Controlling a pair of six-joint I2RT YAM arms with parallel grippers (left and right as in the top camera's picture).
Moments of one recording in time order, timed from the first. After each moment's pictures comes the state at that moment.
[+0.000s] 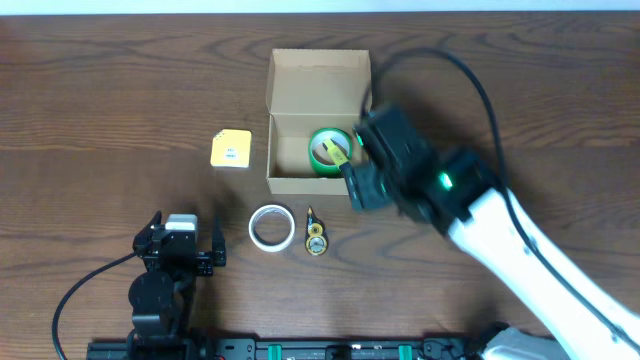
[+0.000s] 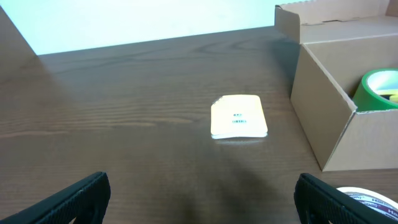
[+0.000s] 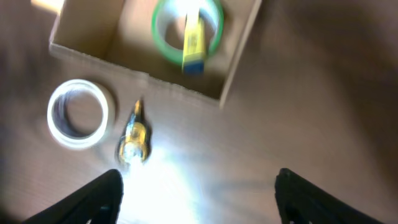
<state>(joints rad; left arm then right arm) -0.01 0.01 0.12 -0.41 -0.01 0.12 0.71 1.37 1.29 -1.03 0.11 0.40</state>
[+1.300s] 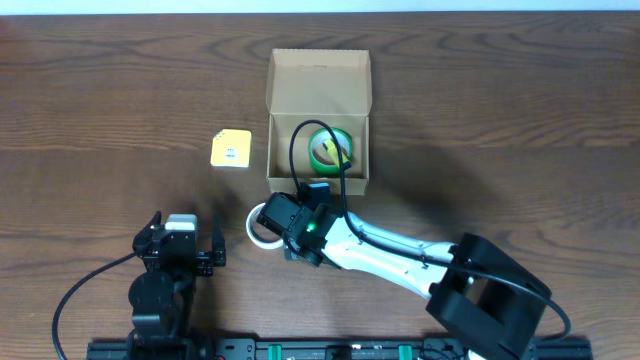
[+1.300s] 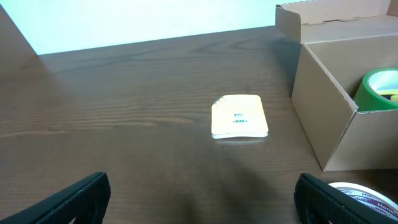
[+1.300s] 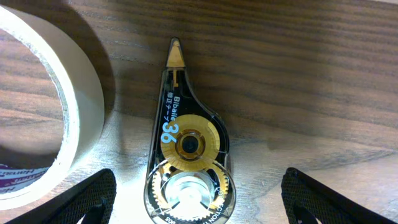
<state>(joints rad) -0.01 0.01 0.12 -0.41 -0.02 0.12 1.03 1.87 1.16 -0.70 0.21 0.94</state>
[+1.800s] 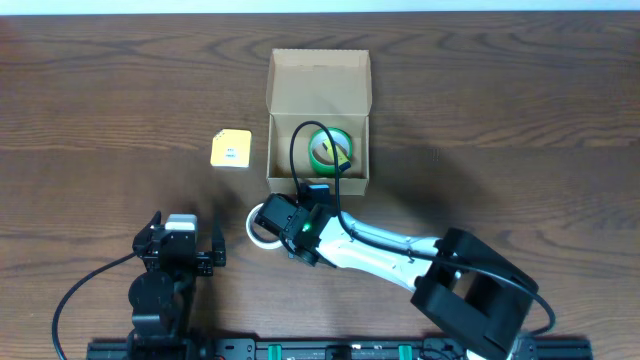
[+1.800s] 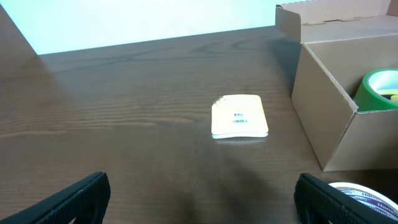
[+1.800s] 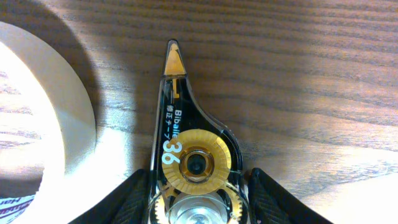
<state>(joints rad) -0.01 0.01 0.12 -0.41 -0.02 0.12 1.03 1.92 1.16 -0.66 0.21 0.98</state>
